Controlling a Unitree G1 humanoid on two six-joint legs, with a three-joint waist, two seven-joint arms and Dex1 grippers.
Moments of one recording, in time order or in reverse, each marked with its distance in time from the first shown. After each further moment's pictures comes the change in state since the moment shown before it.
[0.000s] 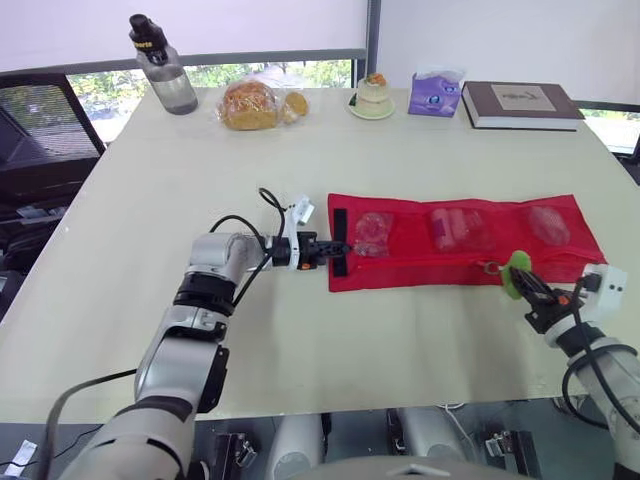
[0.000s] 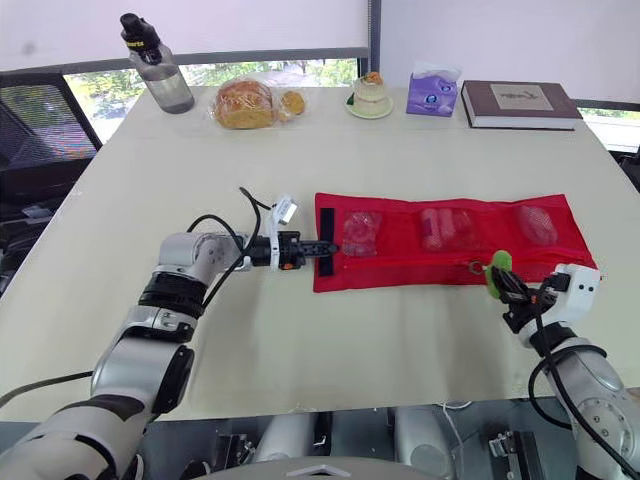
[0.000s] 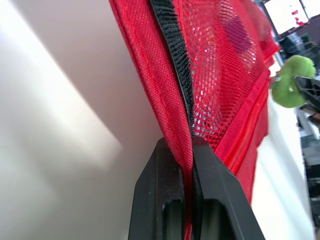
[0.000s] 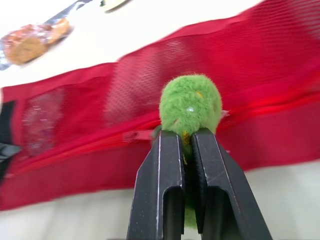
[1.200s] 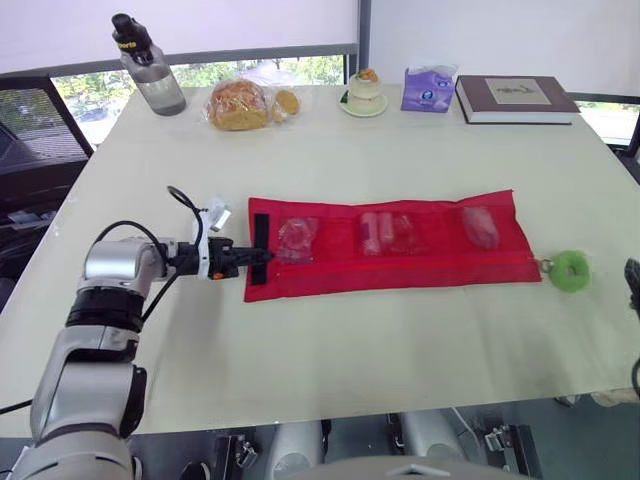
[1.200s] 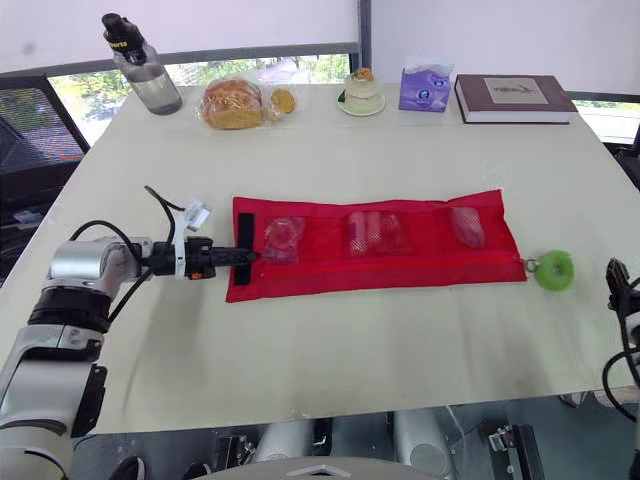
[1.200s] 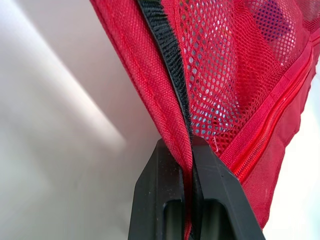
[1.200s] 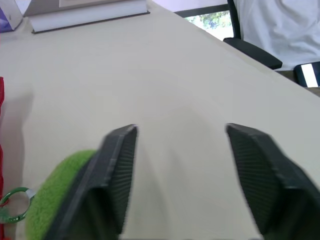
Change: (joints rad) left arm 0.153 0.348 0.049 -0.085 0.076 -0.029 -0.212; right arm -0.050 -0.147 -0.210 0.265 -0.216 -0.247 -0.036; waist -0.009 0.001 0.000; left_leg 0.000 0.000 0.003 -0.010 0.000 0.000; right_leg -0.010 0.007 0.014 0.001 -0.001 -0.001
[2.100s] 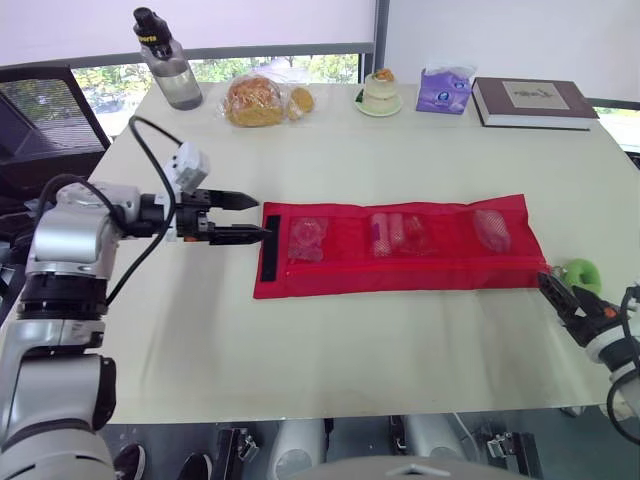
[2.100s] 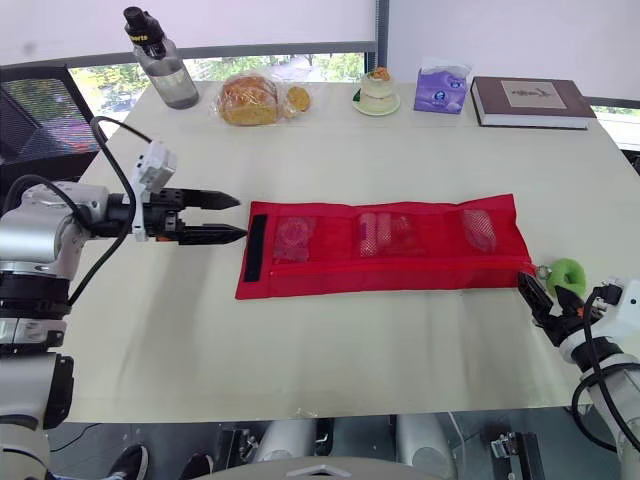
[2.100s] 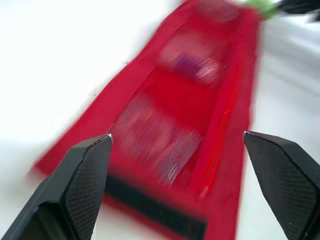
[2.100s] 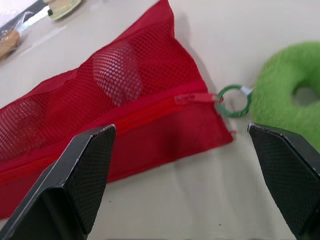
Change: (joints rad) left arm -0.070 0.074 0.032 -0.298 -0.016 -0.333 -0.269; right arm 0.103 0.143 0.118 -0.260 0.413 0.298 -0.086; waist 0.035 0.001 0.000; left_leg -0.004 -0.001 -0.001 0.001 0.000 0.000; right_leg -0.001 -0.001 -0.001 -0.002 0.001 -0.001
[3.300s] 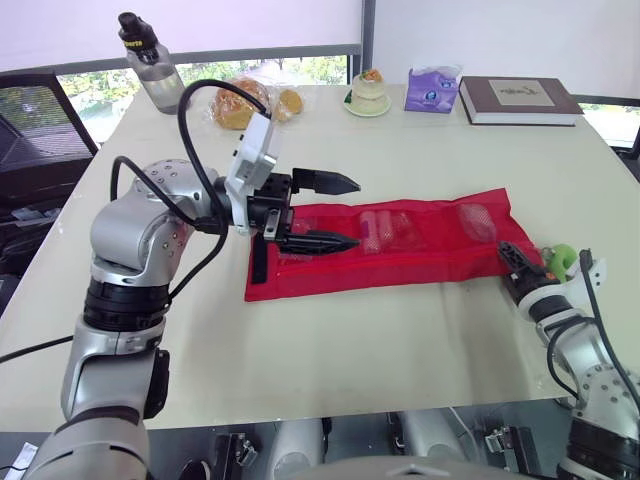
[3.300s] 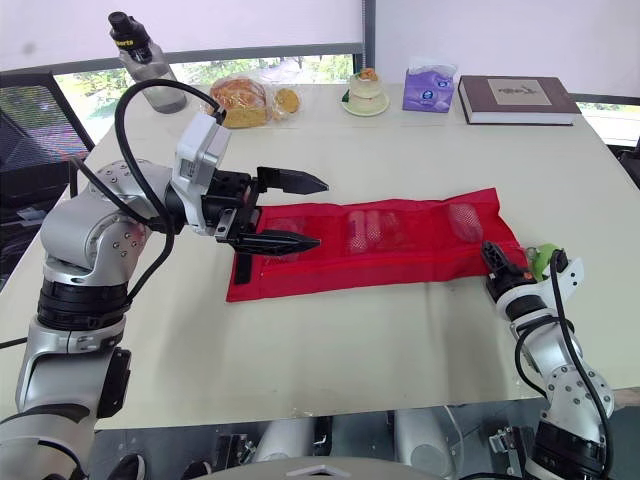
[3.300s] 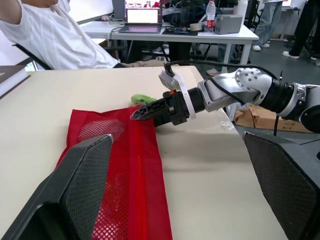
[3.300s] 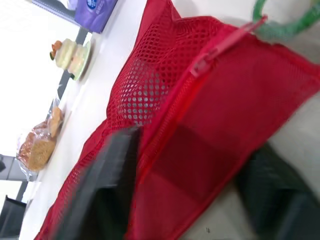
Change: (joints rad) left arm -0.037 -0.173 -0.003 -0.341 -0.200 0.081 0.098; right arm -0.253 0.184 0.115 0.152 0.271 -0.073 -0.359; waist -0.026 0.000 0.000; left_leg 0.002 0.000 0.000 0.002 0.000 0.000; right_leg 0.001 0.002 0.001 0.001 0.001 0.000
